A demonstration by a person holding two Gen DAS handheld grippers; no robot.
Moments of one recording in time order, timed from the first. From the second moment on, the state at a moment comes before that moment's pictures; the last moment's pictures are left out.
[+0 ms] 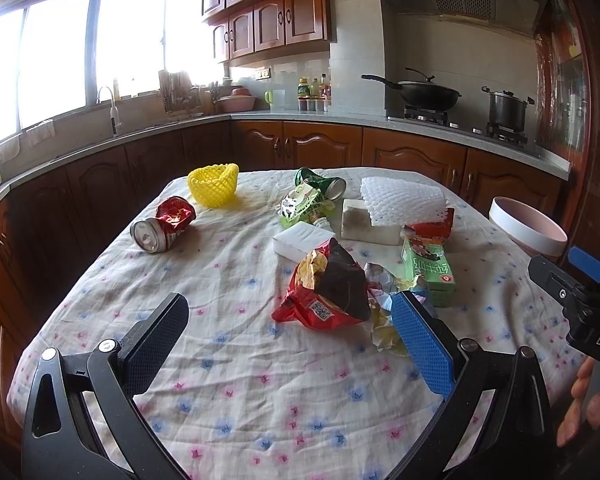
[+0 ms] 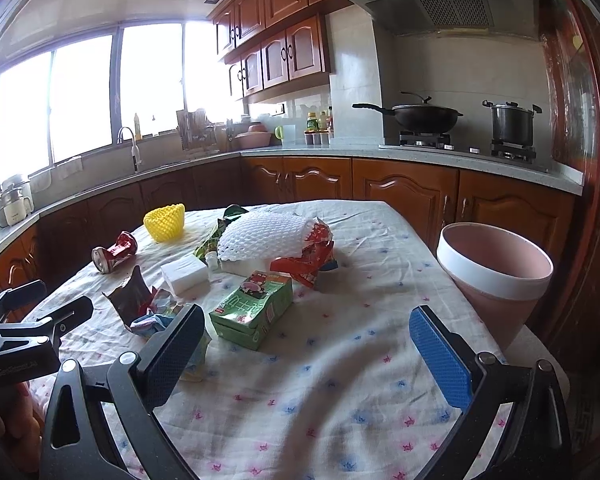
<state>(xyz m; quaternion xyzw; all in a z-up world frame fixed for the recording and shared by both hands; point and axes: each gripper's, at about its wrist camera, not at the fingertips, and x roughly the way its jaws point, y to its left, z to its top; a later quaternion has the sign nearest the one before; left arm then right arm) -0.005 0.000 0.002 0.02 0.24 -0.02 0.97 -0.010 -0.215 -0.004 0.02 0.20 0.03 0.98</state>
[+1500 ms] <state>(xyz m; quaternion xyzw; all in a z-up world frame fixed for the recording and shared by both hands) 0.015 0.005 0.000 -0.01 0.27 -0.03 0.96 0.001 -0.214 -0.002 0.04 0.21 0.05 0.98</state>
